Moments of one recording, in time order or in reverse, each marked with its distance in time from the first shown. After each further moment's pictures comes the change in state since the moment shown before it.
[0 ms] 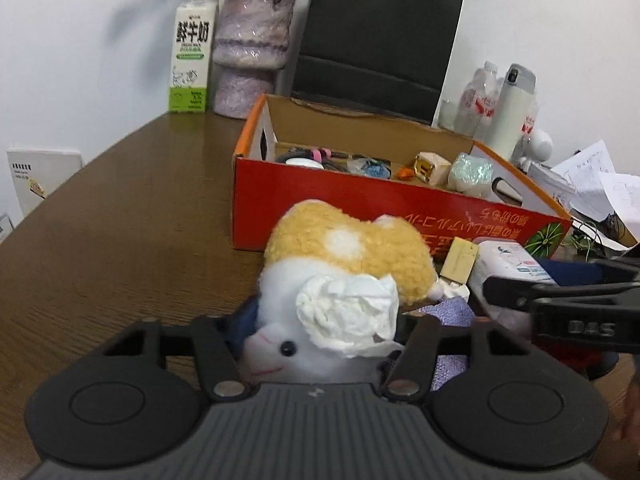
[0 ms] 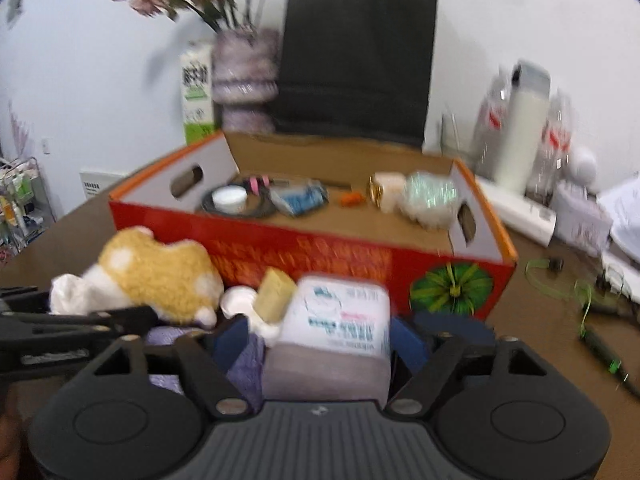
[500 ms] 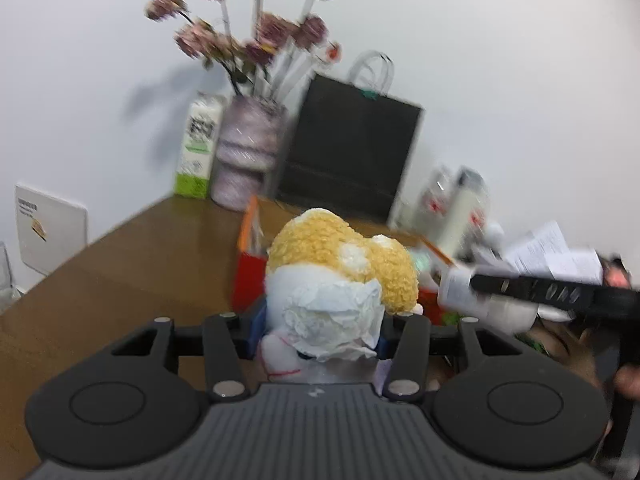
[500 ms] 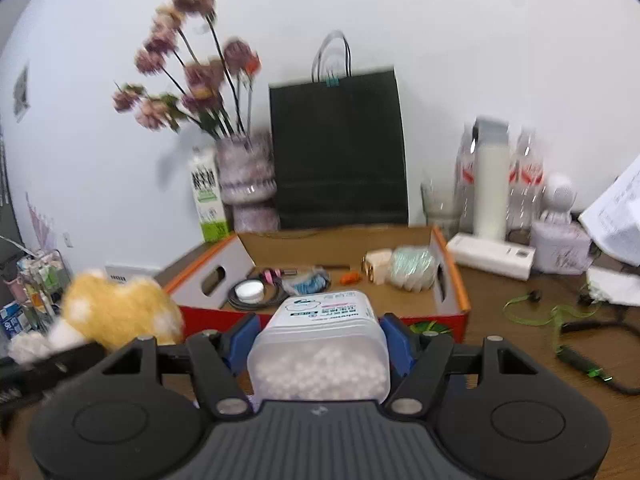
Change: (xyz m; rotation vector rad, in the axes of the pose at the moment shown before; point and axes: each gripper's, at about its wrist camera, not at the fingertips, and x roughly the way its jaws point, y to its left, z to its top) left arm -0.116 -0.013 -0.012 -0.041 -0.233 -0.088; right arm -0.116 -0.025 -0.009 0.112 -0.268 0.097
